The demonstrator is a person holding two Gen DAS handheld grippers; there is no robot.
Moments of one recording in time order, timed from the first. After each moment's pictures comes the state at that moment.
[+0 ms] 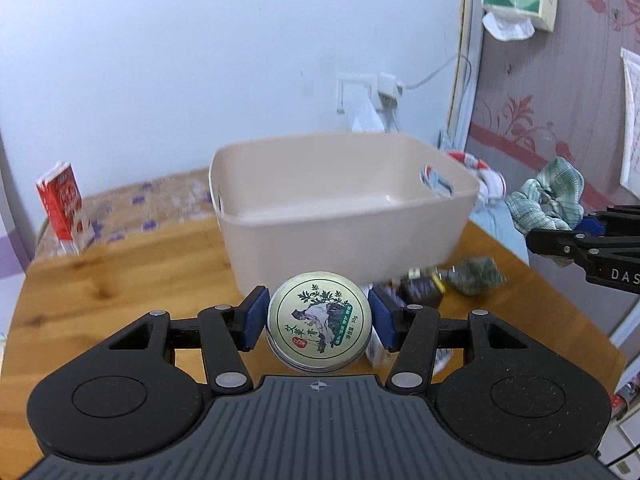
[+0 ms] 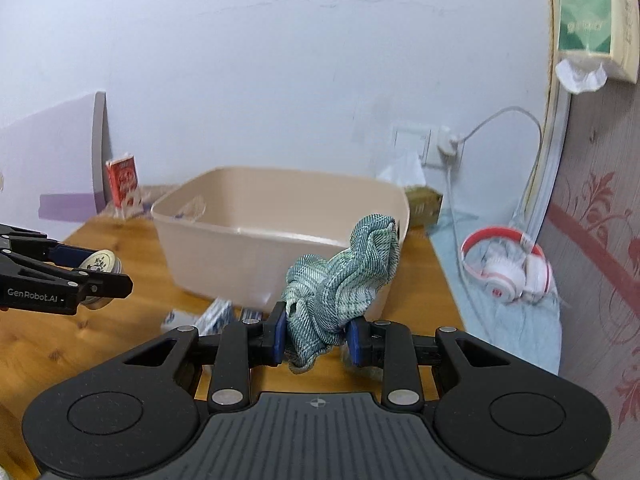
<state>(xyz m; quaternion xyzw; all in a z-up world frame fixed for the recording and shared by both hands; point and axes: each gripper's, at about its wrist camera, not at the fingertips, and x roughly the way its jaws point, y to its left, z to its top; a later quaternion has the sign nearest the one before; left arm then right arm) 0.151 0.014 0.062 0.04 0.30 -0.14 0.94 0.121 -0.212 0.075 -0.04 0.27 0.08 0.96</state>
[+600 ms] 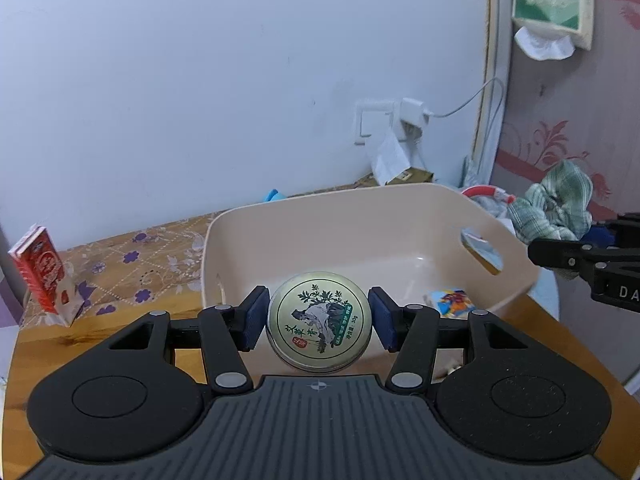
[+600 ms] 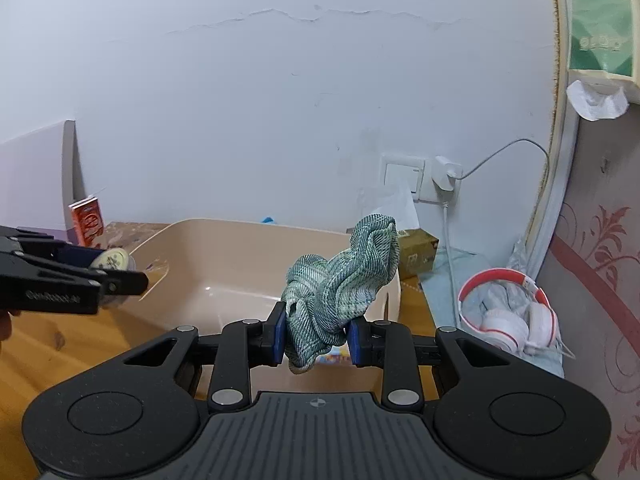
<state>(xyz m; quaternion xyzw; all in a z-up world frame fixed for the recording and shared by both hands) 0.267 -0.003 0.078 0.04 0.29 -0.12 0.95 0.216 -0.217 0.098 -0.03 0.25 0.07 0.96</state>
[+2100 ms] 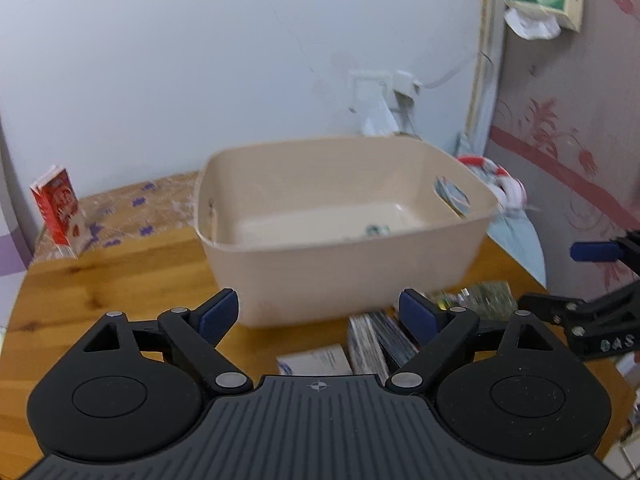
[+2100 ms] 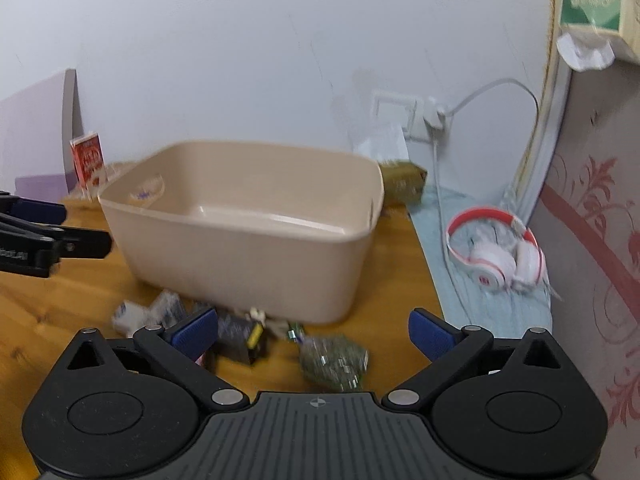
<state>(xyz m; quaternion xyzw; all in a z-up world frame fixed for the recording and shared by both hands) 0.178 -0.020 0.056 0.03 0.32 -0.11 0.94 0.167 -0.234 0.054 -0.04 0.32 0.06 0.95</state>
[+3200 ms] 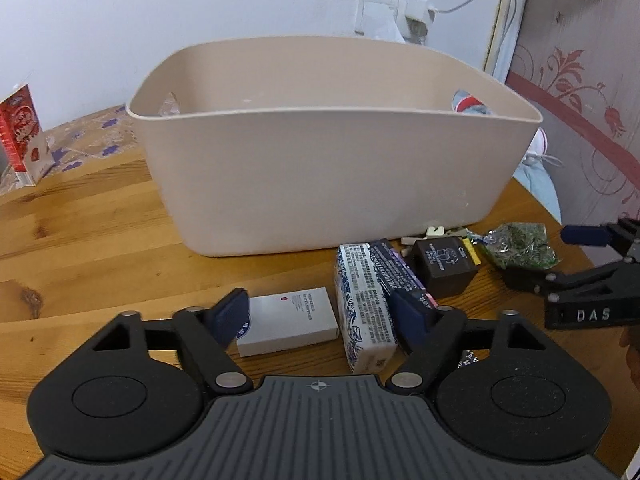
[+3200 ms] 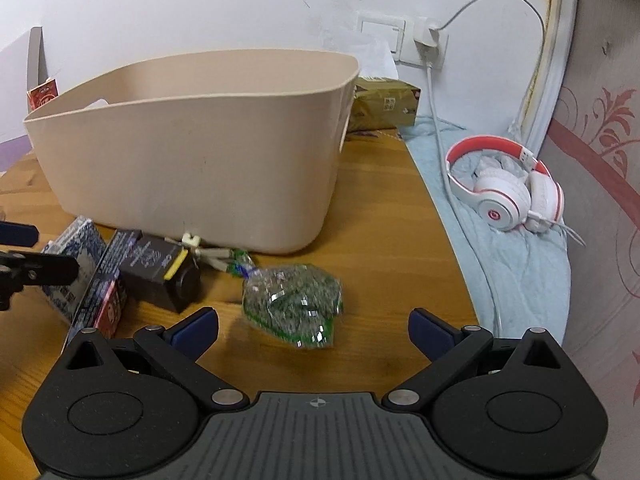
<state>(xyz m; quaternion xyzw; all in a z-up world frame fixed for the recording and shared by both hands) 0.219 -0.041 -0.024 0.02 0.39 -0.10 0.91 0.210 -0.257 -0.028 -0.04 0.37 0.04 0.93</state>
